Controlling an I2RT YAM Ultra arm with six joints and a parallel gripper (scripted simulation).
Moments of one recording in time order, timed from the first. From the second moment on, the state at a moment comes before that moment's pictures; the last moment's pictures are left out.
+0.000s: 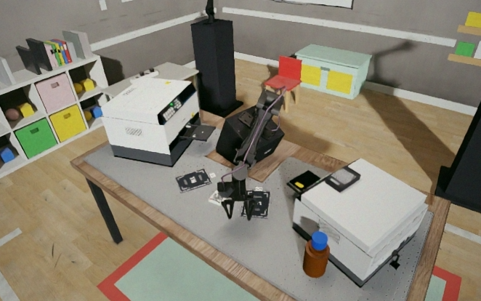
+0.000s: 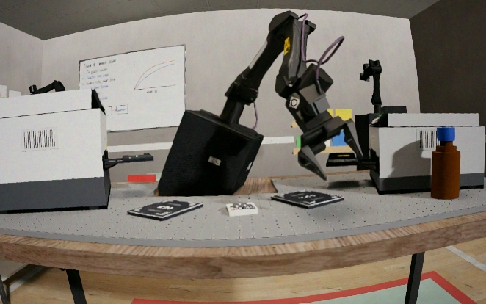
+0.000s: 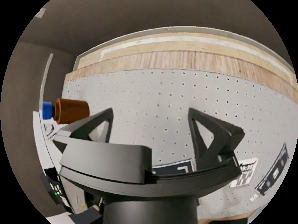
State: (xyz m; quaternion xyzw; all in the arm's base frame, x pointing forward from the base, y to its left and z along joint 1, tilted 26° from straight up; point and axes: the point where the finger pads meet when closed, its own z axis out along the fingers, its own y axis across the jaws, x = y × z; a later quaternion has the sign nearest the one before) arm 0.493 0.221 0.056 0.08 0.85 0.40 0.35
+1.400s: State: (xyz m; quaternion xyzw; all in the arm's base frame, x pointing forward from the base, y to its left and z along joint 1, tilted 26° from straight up) arm 0.371 0.289 0.110 0.18 0.91 0.34 0.18
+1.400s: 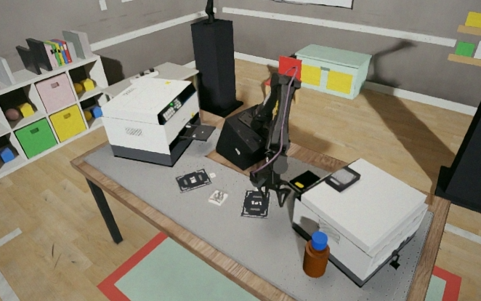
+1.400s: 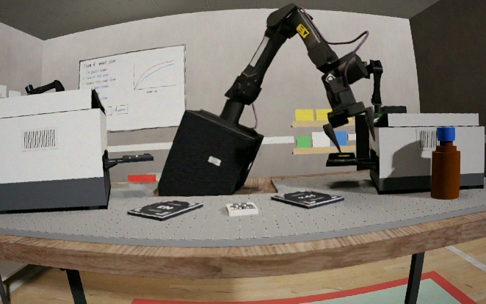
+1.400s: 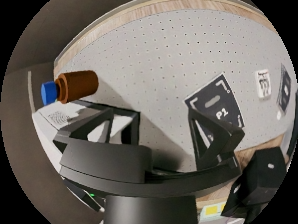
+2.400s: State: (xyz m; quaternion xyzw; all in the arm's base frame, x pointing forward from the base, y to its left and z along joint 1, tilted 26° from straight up) arm 0.276 0.295 0.132 0.20 0.94 0.27 0.10
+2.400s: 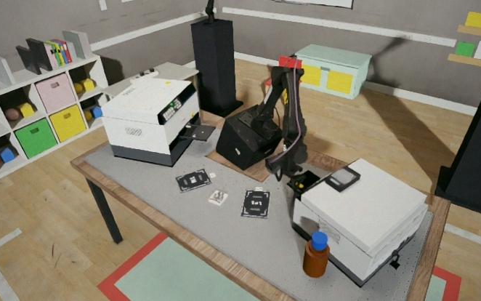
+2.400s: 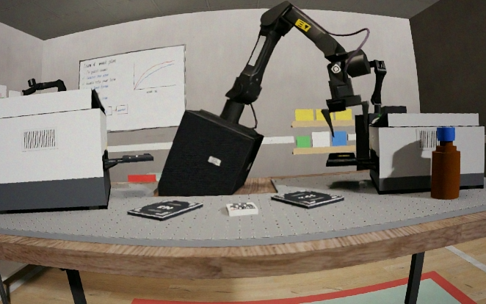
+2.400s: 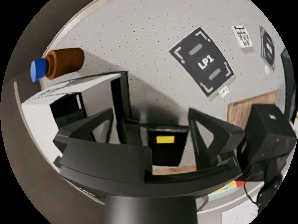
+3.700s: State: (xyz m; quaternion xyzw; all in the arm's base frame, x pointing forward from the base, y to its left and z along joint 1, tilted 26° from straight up) arm 0.141 0.321 0.142 0.17 0.96 0.22 0.02
